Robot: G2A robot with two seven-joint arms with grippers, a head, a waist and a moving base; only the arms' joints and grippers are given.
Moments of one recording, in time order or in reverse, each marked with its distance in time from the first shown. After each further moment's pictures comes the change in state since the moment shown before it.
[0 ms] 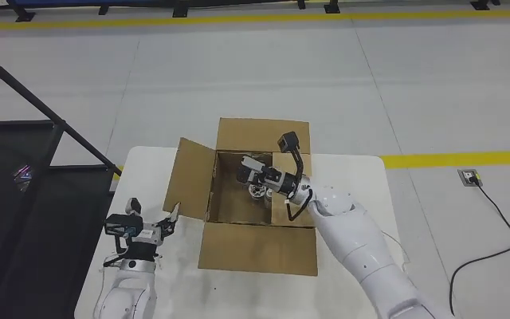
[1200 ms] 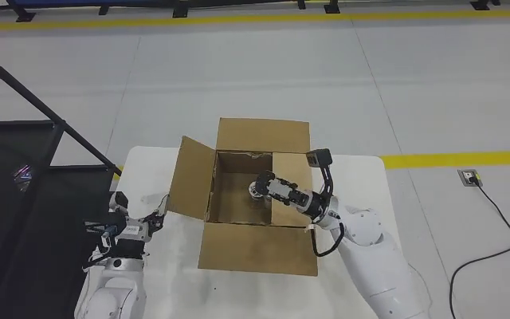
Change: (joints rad) left arm 0.043 0.000 -0.054 -0.181 -0.028 -0.030 -0.039; right arm -0.323 0.103 0.196 -0.517 -0.177 -0.019 -0.016
